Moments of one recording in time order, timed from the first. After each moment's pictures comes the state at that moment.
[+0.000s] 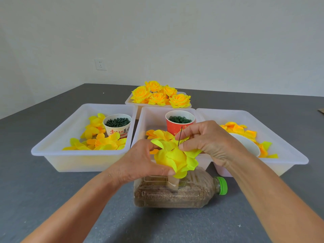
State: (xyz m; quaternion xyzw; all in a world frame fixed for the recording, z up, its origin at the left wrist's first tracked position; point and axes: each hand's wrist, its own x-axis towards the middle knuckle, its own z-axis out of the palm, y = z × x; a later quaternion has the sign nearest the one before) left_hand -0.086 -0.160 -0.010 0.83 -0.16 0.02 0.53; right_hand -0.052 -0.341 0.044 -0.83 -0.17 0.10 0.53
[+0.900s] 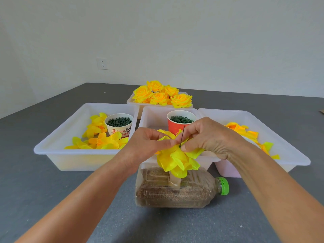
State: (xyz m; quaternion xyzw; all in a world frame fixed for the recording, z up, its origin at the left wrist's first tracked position) left_hand -0.075 -0.169 0.008 0.76 0.00 0.03 0.65; right_hand -0.043 -0.336 0.055 -0.87 -0.20 0.14 0.43
